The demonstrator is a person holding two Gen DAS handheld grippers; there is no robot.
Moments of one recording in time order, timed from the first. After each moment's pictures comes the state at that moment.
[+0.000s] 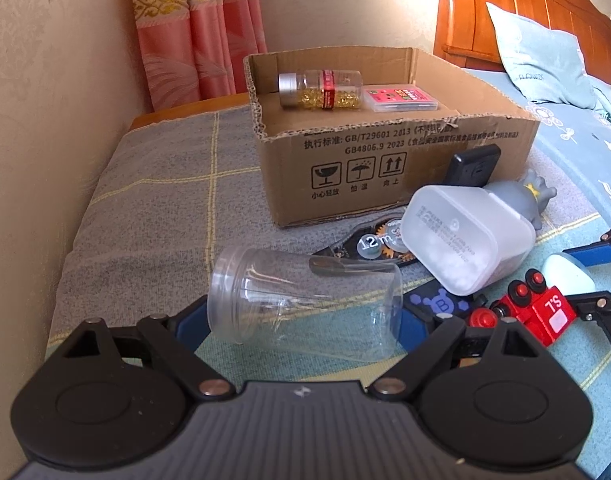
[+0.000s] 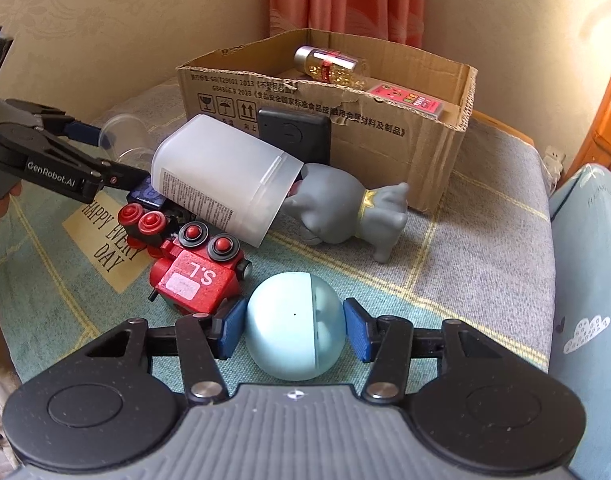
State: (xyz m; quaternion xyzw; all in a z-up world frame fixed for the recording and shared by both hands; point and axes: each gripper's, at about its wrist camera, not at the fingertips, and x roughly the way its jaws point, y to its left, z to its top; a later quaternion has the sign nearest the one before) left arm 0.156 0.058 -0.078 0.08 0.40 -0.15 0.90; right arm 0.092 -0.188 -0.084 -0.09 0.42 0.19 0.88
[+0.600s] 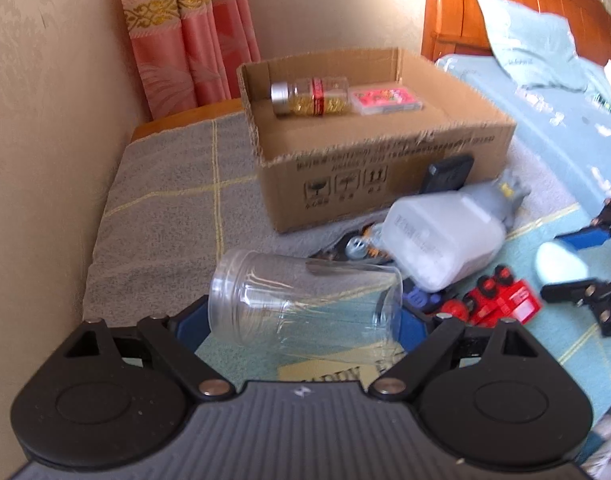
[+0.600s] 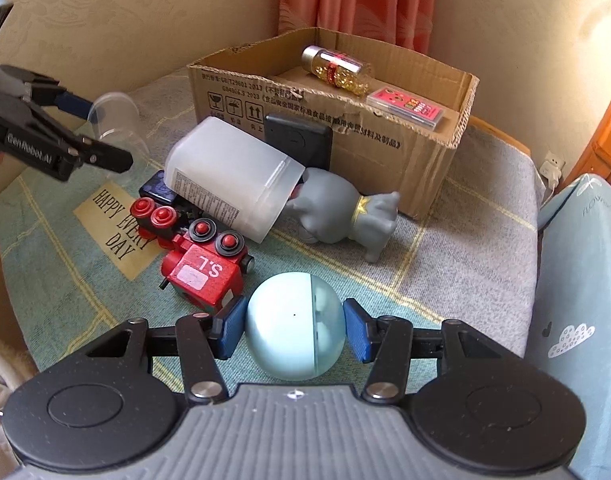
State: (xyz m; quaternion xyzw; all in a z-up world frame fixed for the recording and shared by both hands) left arm 0.145 0.059 -0.037 0.10 0.42 -0.16 0.89; right arm 0.084 -0.189 -0.064 -0.12 0.44 0.20 0.87
